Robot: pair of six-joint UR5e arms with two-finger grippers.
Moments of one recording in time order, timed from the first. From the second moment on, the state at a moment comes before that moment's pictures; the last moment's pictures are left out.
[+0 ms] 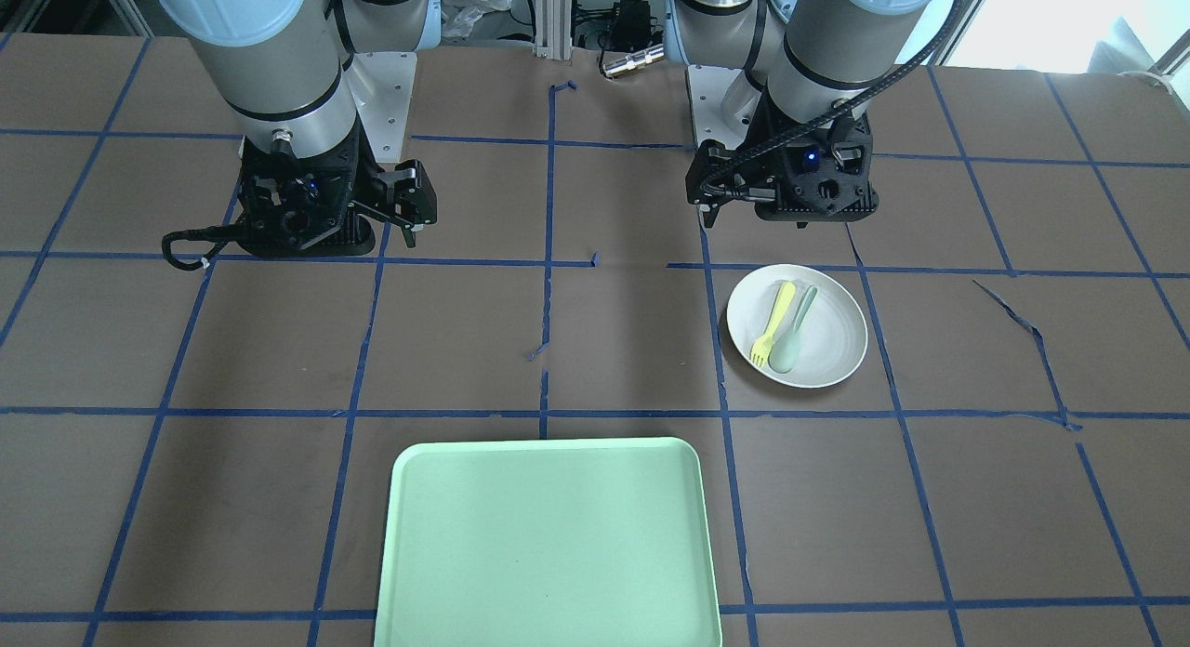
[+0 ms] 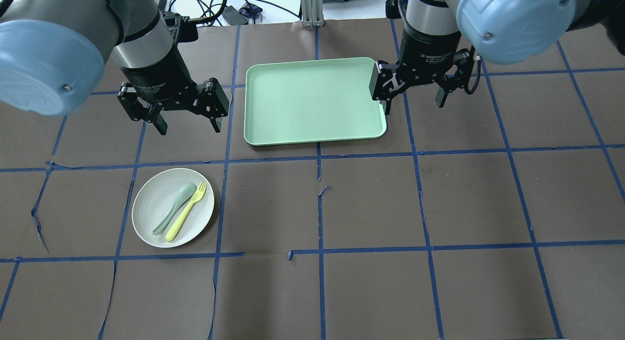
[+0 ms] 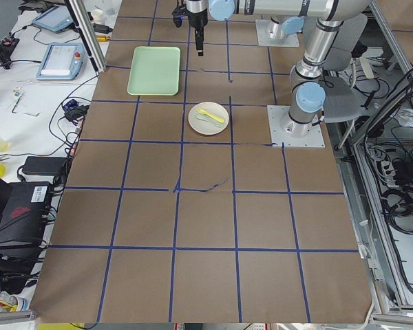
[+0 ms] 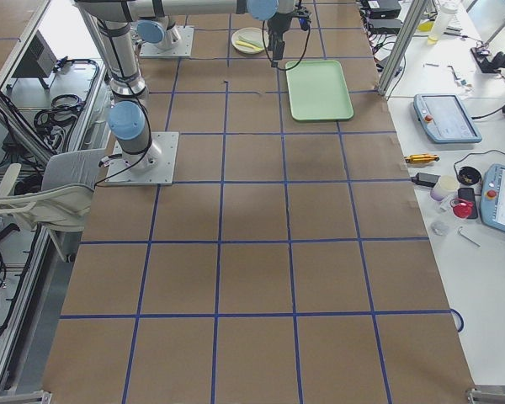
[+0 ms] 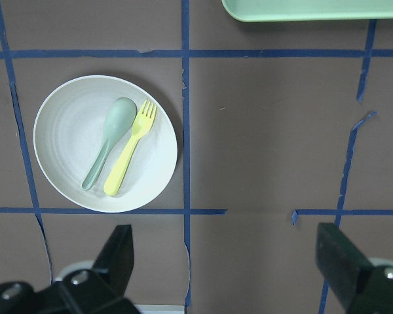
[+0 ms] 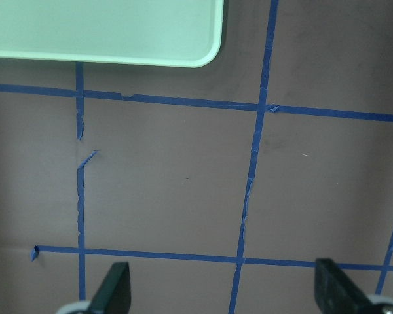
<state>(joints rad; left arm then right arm) -1.65 -1.60 -1.59 -1.62 1.58 -0.10 1.71 -1.43 1.47 -1.50 -1.58 0.06</state>
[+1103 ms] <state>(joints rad) -1.65 -1.60 -1.59 -1.61 1.58 -0.10 1.71 -1.43 1.48 -1.50 -1.59 0.04</state>
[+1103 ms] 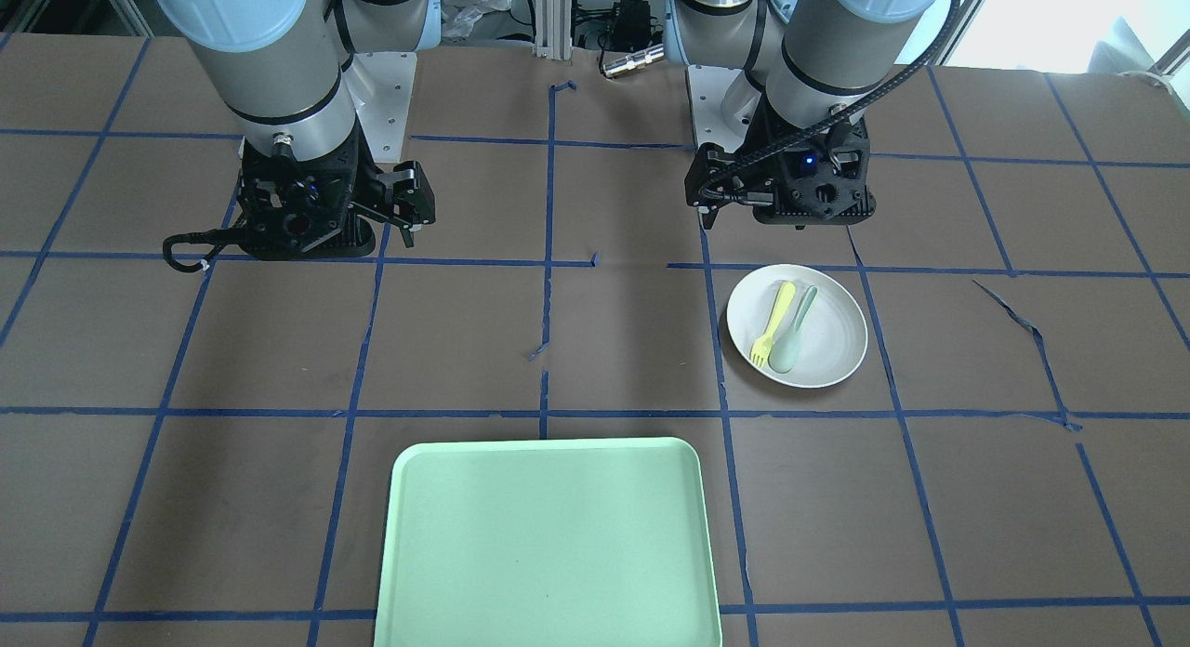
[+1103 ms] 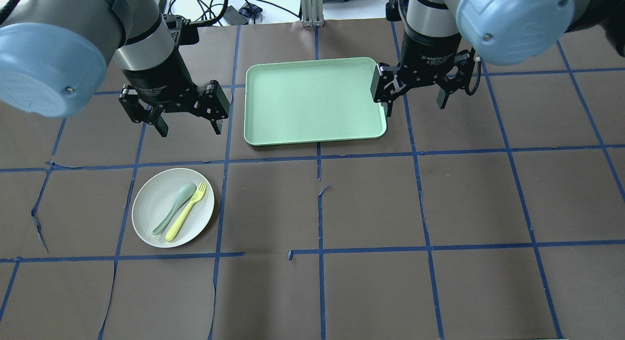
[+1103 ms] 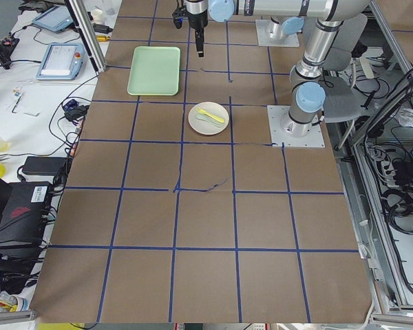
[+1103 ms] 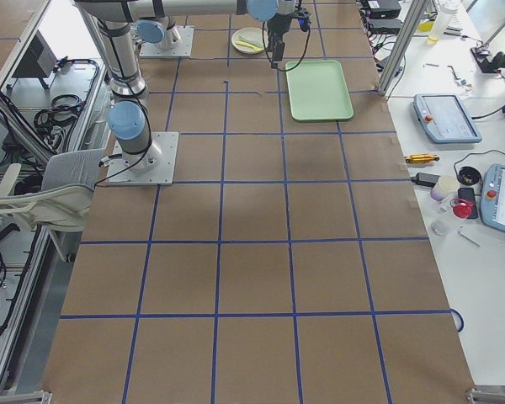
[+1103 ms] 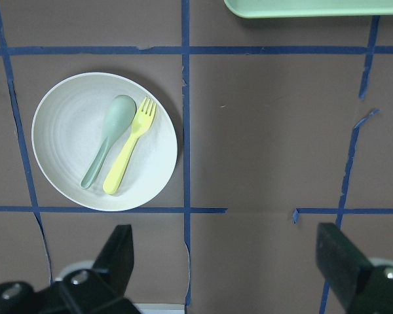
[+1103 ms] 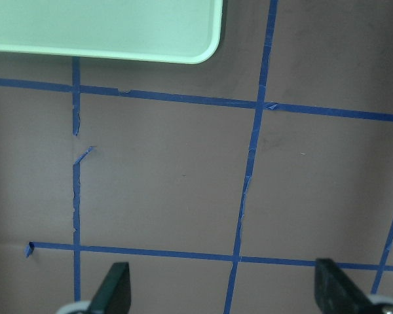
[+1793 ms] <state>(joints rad) -1.65 -1.60 -1.59 -1.61 1.58 -0.10 1.71 -1.43 1.48 -1.50 -1.59 0.05</state>
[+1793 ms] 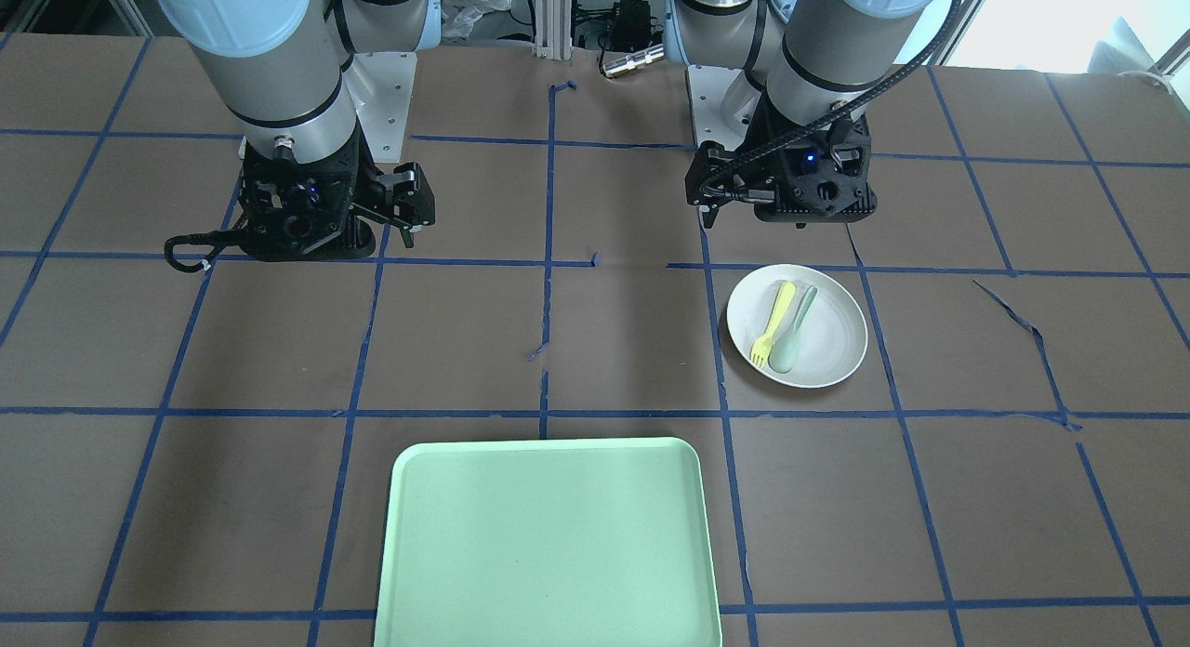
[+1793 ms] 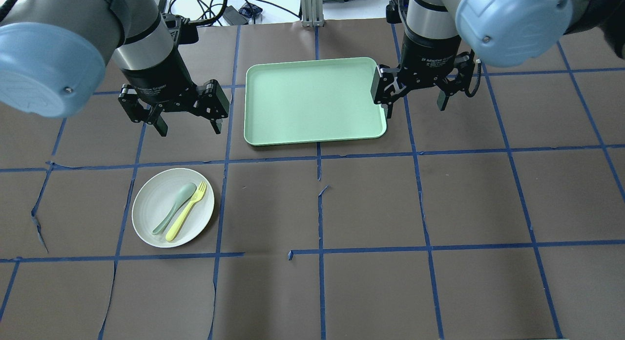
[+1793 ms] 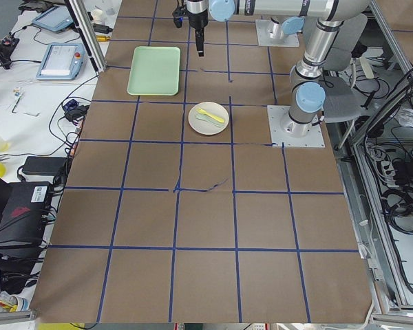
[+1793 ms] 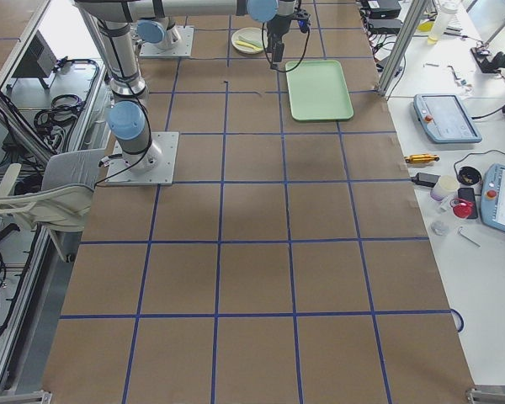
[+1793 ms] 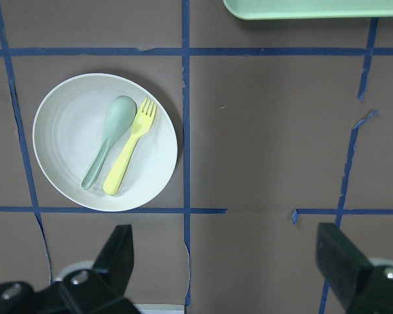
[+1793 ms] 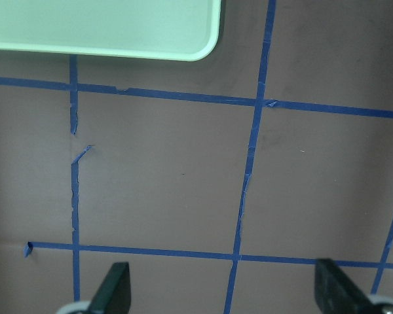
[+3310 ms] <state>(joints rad) -1.17 -1.70 -1.88 -1.29 1.57 0.65 1.70 -1.42 1.49 -1.51 -1.66 0.06</state>
